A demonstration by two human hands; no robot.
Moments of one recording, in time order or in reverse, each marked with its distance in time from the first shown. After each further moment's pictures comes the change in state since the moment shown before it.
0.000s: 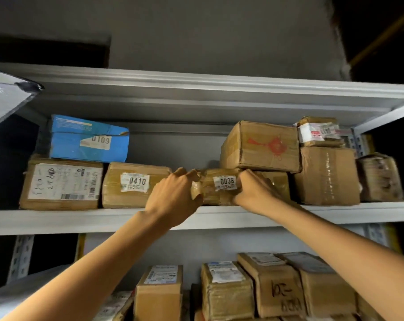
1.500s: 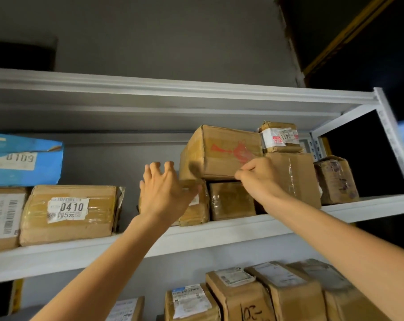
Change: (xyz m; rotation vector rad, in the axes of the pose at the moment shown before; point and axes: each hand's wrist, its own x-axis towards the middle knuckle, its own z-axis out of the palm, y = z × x) left_hand 0.066 0.058 0.036 -0.203 -0.033 -0.286; right_hand 0.028 0.069 -0.044 0.455 0.343 0.289
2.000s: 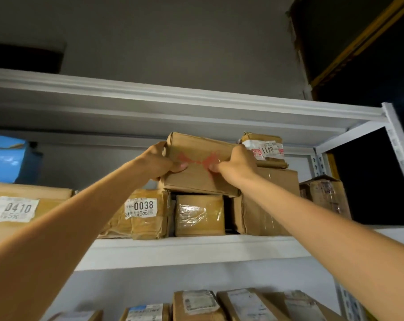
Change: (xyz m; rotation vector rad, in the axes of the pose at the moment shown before) left_hand 0.070 0.077 -0.001 -0.524 -0.215 -0.149; right_hand 0.076 0.007 -0.028 -0.056 -0.155 -0.142
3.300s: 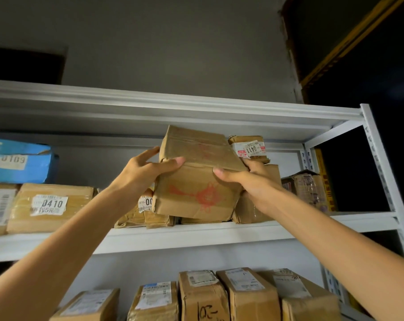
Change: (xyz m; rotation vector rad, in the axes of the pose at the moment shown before) left_hand -0.099 0.001 -0.034 -0.384 -0.038 0.010; right_hand -0.076 0.002 -0.049 0.622 -0.232 0.124
